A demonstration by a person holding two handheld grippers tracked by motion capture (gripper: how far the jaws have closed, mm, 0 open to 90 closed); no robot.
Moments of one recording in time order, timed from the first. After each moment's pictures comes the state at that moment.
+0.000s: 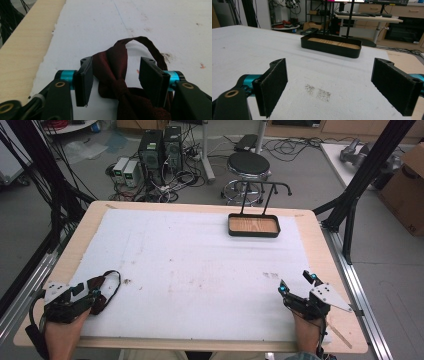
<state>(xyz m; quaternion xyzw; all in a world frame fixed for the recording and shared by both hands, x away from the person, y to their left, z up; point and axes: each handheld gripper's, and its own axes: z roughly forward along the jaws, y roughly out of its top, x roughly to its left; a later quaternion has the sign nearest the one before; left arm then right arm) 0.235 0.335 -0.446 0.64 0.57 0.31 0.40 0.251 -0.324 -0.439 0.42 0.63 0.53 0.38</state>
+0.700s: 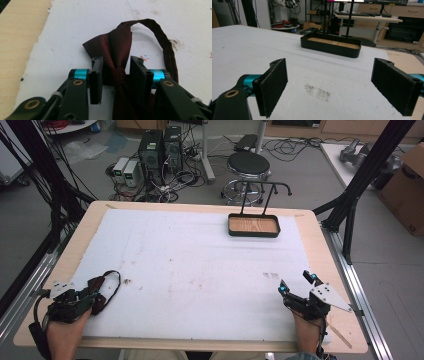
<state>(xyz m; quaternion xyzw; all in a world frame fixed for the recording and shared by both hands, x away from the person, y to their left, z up) 0.238 0.331 -0.449 0.65 0.61 0.28 0.37 0.251 -0.324 -0.439 0.42 0.63 0.53 0.38</state>
